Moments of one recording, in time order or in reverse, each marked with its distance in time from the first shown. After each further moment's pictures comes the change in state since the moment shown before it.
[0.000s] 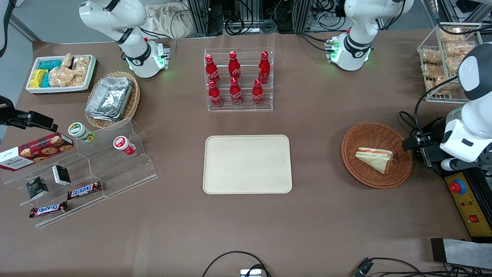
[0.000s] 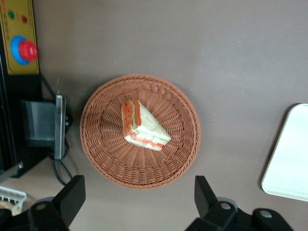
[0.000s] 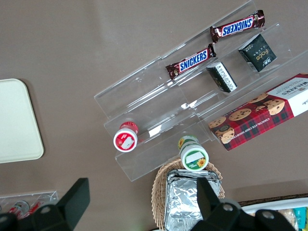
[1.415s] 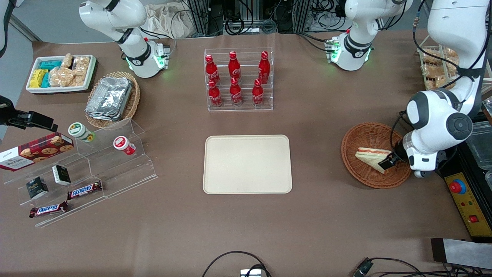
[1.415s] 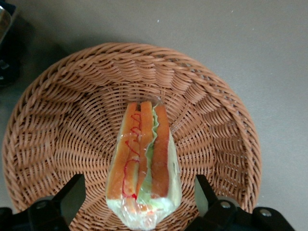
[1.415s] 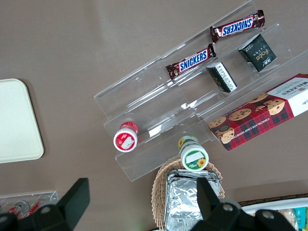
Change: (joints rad) arm 0.089 0.089 -0.012 -0.524 -0.036 0.670 -0.403
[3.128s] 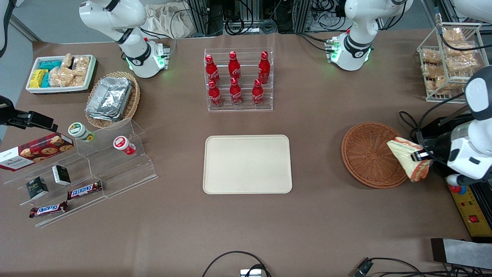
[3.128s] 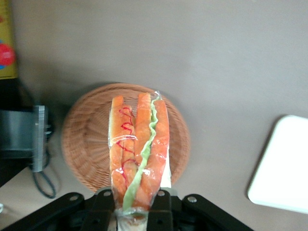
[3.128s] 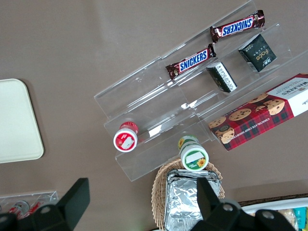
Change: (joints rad) arm -0.059 0.017 -0.051 0.626 0.000 -0.664 0.418
